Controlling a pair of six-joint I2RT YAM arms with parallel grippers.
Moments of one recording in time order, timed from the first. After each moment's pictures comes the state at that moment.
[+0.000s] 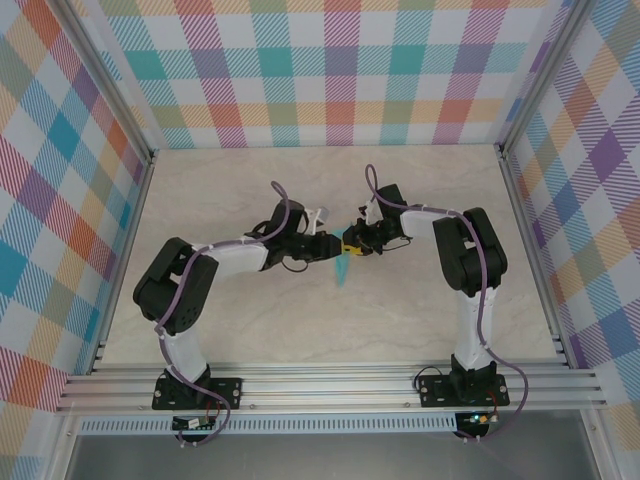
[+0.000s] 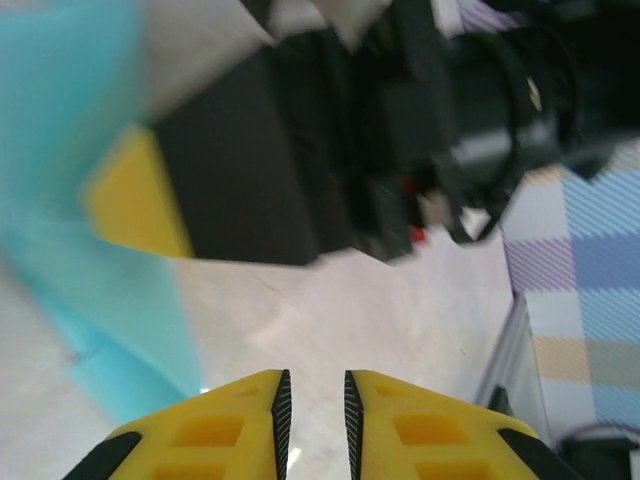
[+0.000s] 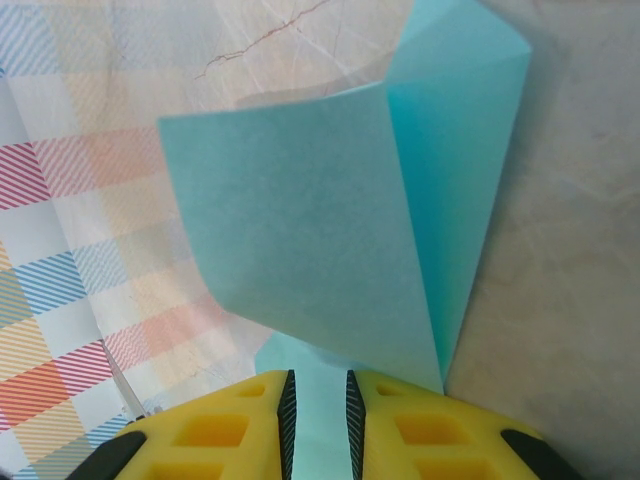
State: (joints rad) left arm -0.59 1.82 1.01 0.13 0.65 -0.68; right arm 0.36 2.10 1.27 -0.31 -0.77 0.60
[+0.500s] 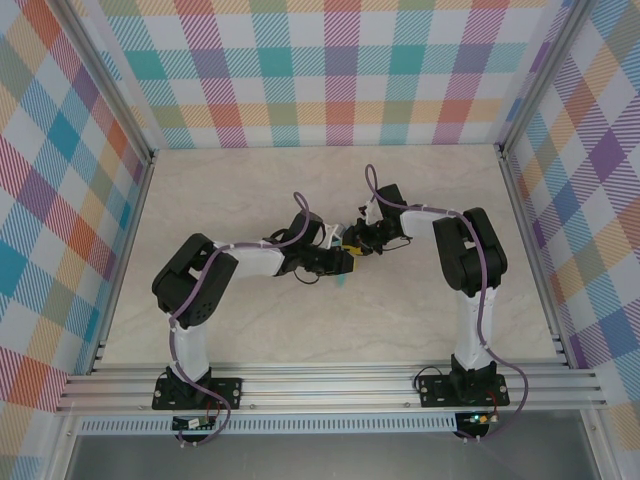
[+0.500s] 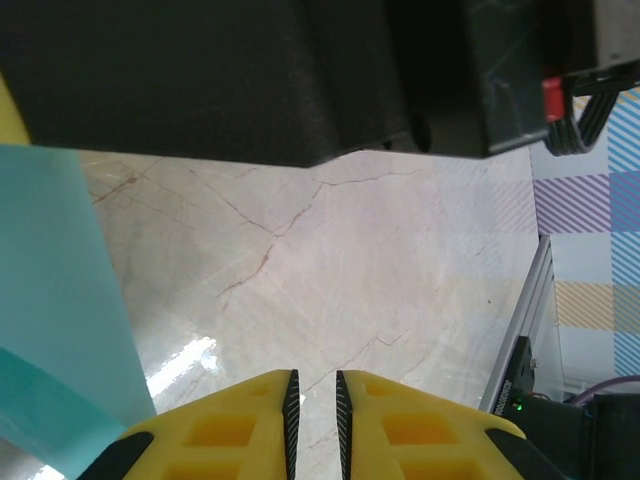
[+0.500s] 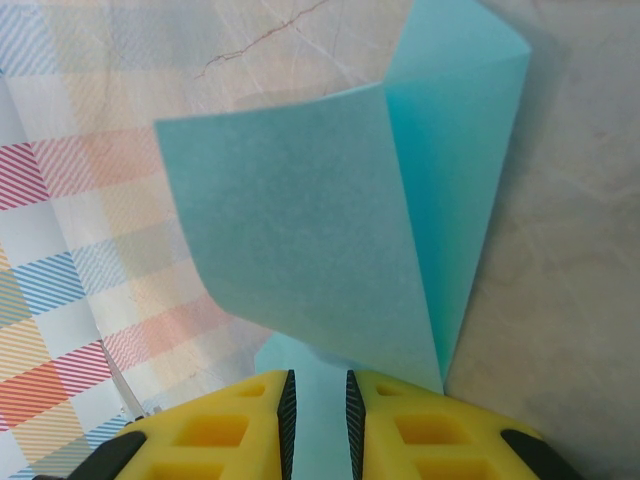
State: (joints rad) left arm -0.65 1.92 1.05 0.10 0.65 -0.66; right arm 0.36 2.10 1.27 -0.31 -0.76 0.60
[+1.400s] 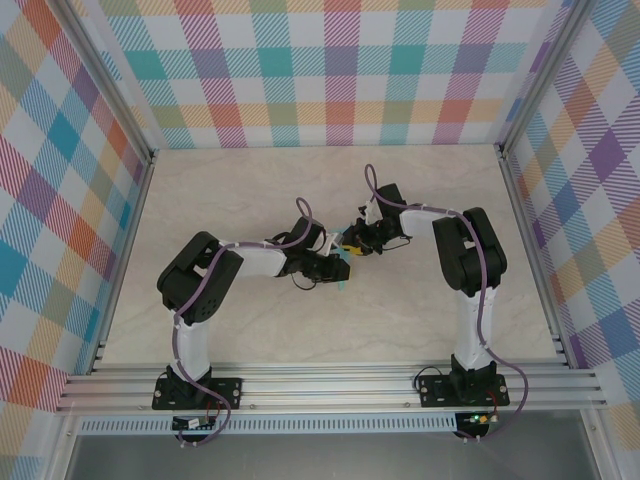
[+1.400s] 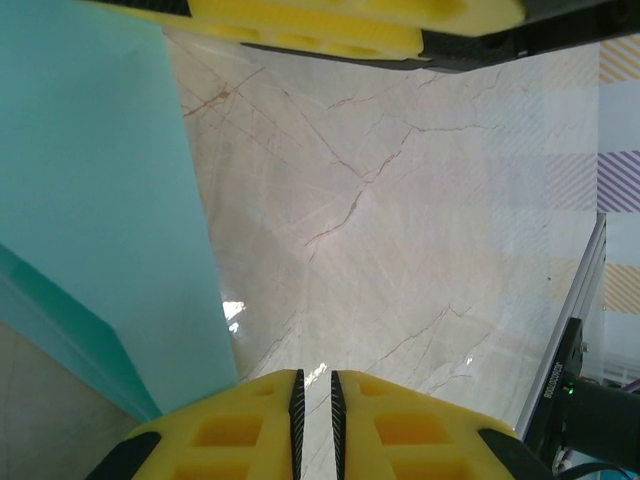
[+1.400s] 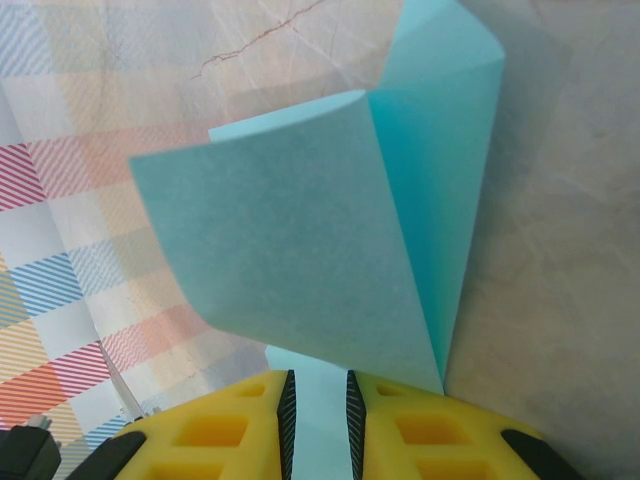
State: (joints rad) left arm -0.65 1.96 1.05 0.01 0.64 -0.60; right arm 0.36 2.10 1.29 -0.33 -0.76 0.60
